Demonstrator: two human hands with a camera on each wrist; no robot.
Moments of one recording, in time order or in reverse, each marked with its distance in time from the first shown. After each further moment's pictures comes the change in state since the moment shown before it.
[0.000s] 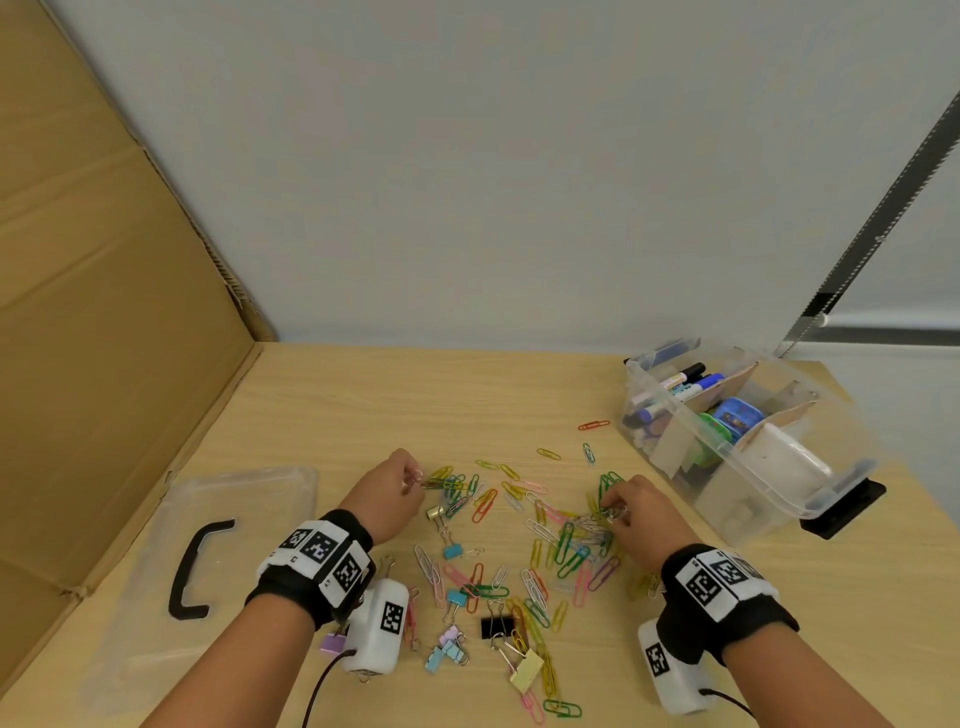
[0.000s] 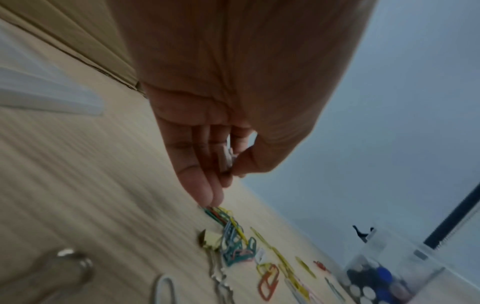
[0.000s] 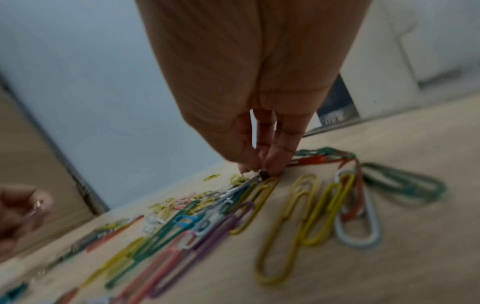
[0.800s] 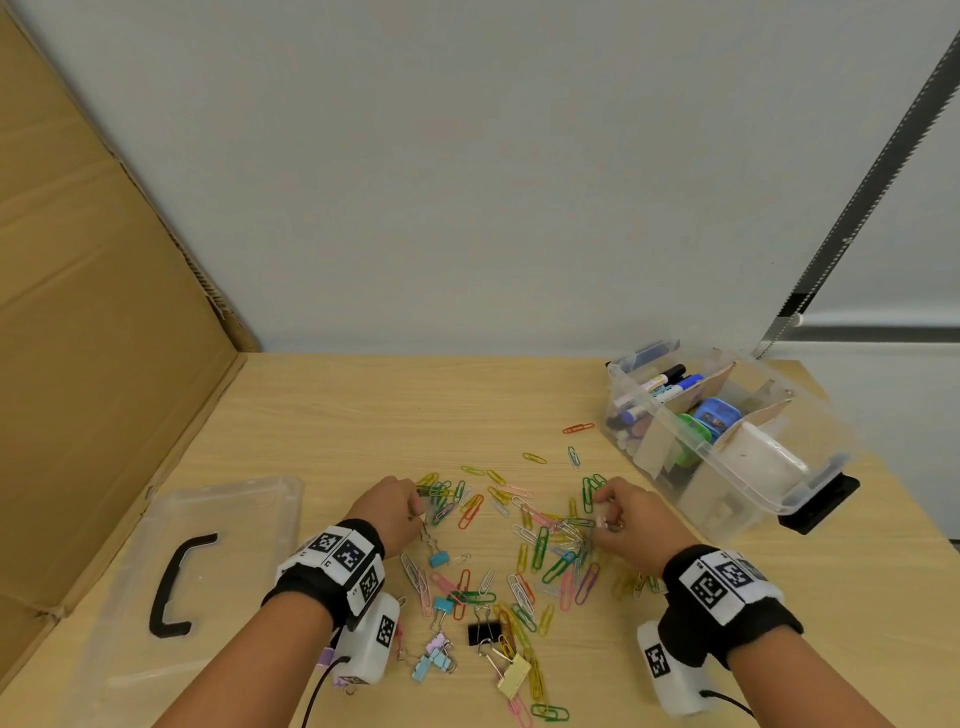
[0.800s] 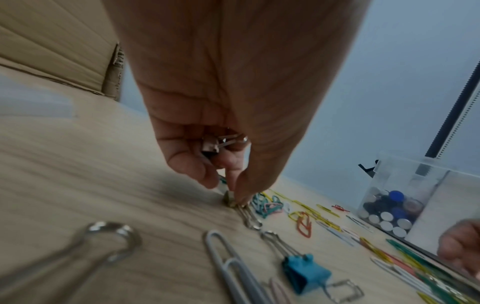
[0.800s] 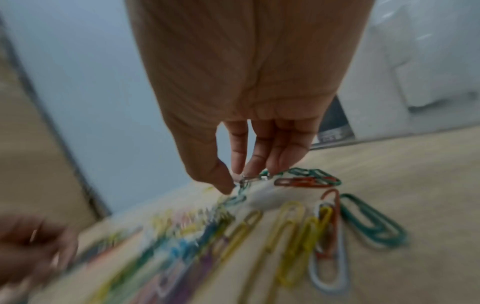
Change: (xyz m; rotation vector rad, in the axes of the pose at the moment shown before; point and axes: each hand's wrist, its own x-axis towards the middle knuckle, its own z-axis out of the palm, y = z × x) left_hand 0.012 0.002 0.019 0.367 -0.104 -0.012; right_hand -0.014 -0.002 -0.017 0.045 -0.070 0.002
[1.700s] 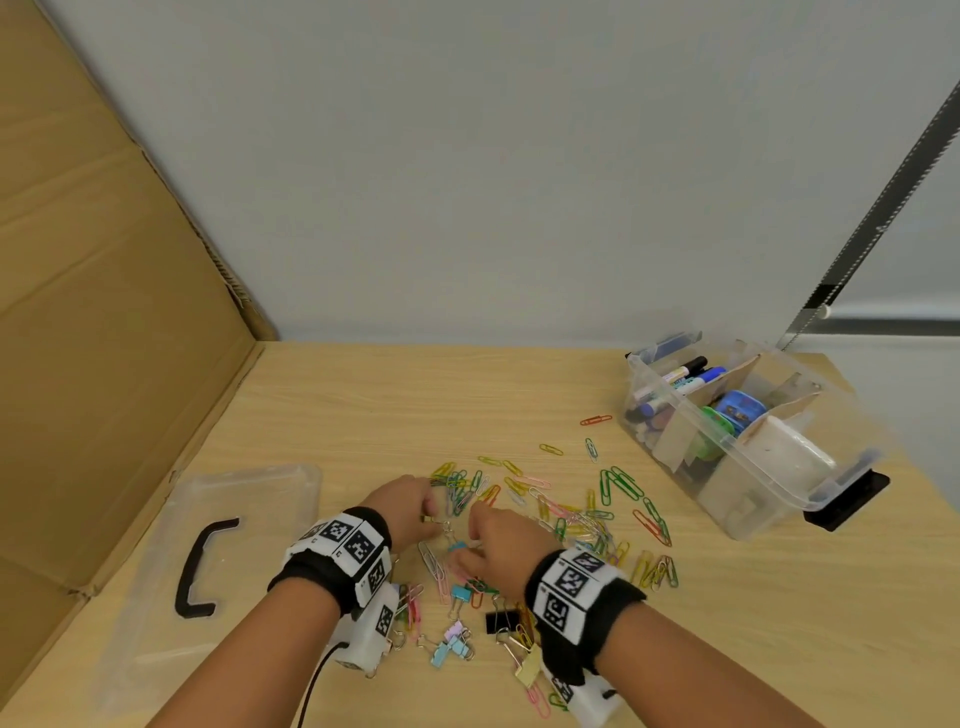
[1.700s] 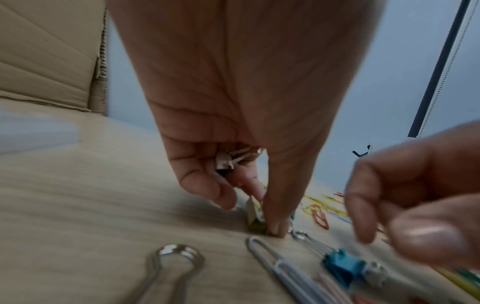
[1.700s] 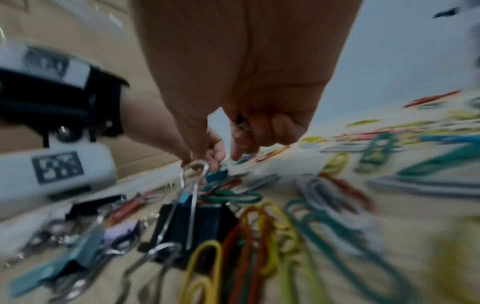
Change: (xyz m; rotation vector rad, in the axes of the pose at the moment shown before) left_hand -0.009 -0.002 -0.007 0.095 -0.118 0.074; right_hand -0.010 -0.125 0.076 -0.221 -0.220 -0.319
